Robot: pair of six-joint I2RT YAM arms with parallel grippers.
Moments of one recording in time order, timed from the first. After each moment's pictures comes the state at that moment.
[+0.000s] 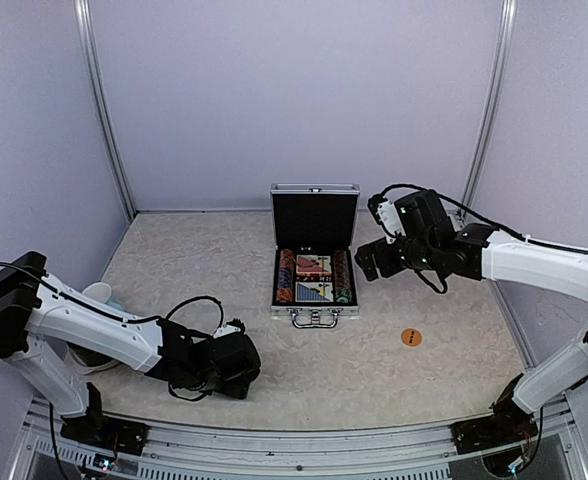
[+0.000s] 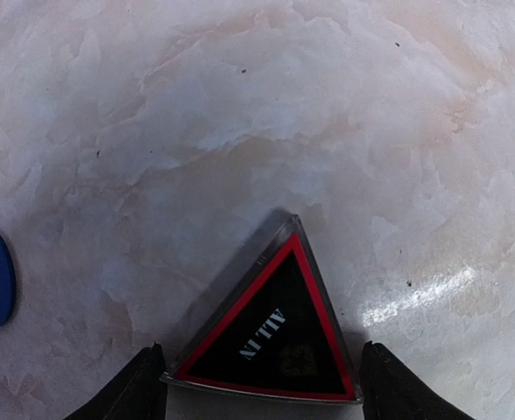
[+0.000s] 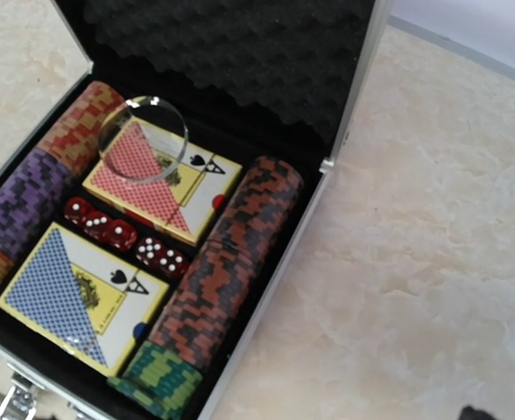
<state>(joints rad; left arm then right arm) -1.24 1.59 0.73 -0.40 -0.40 -0.89 0.70 1.42 1.06 -0.28 0.24 0.10</state>
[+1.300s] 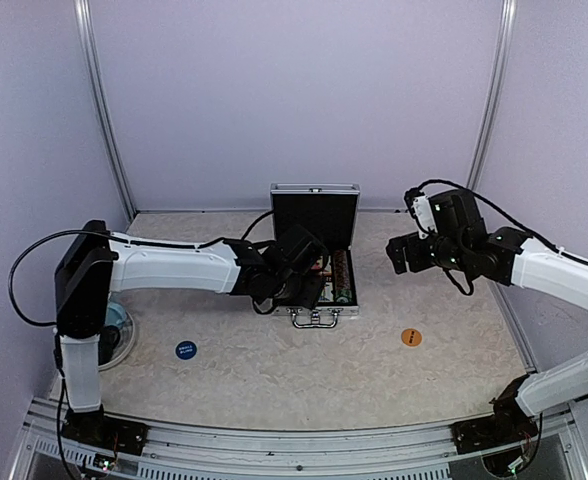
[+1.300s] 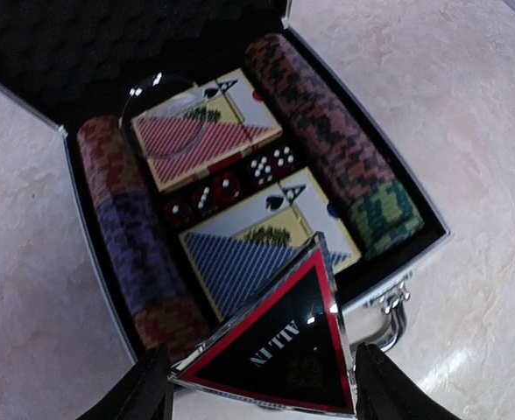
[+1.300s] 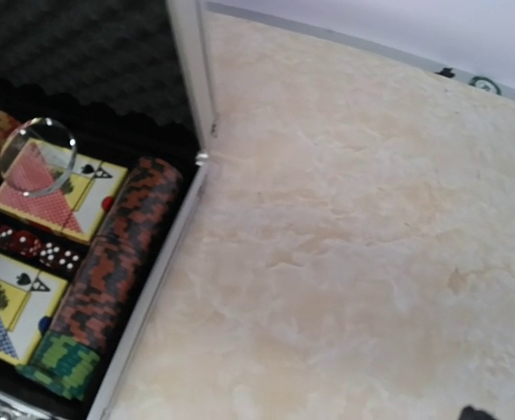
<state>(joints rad) -1.02 1.98 1.48 -0.37 -0.39 -0.36 0.62 1.25 0.98 -0.32 0.30 0.12</state>
